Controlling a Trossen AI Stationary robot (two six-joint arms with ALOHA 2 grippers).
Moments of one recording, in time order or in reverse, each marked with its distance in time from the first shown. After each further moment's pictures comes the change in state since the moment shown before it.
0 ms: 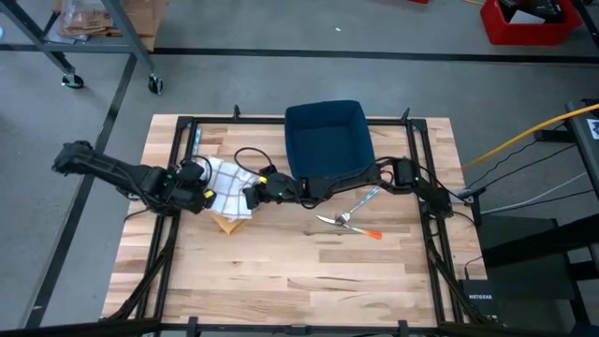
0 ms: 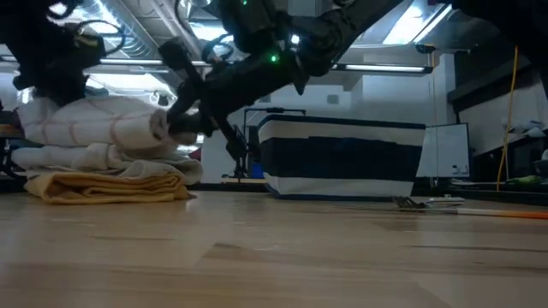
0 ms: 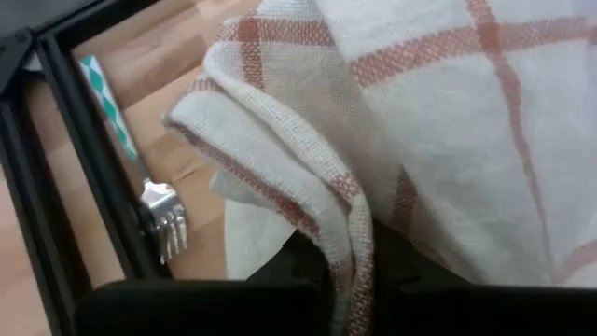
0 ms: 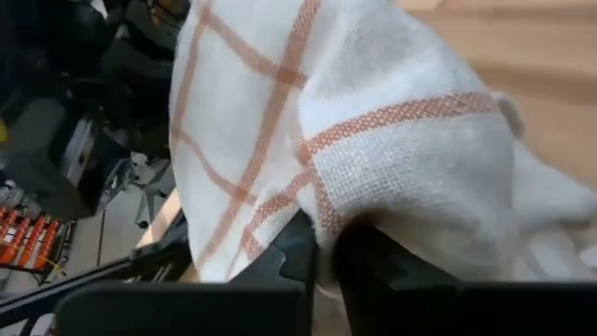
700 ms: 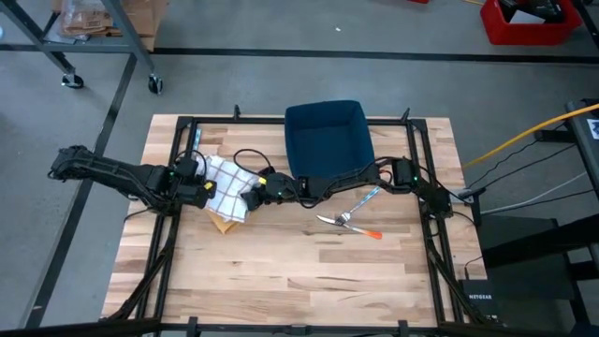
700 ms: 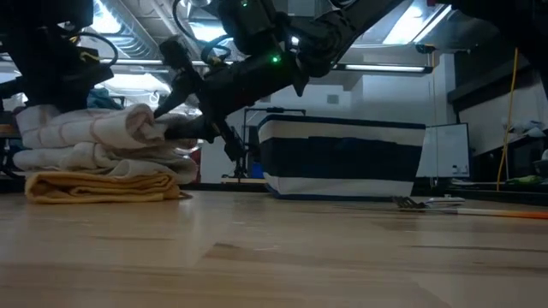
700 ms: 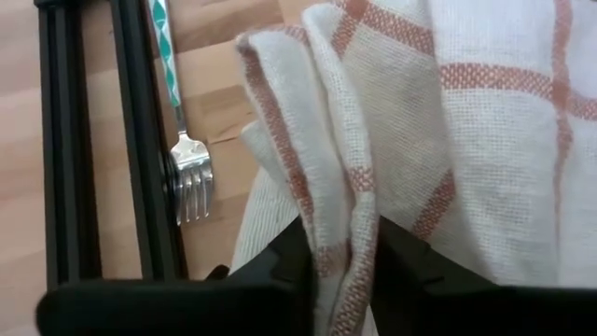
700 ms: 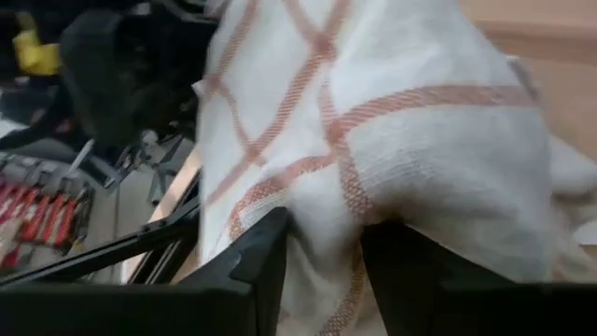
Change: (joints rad) left arm 0.111 0.006 -0.045 -0.013 0.001 -0.233; right arm -0.001 0.008 -0.001 -0.006 -0.081 0.011
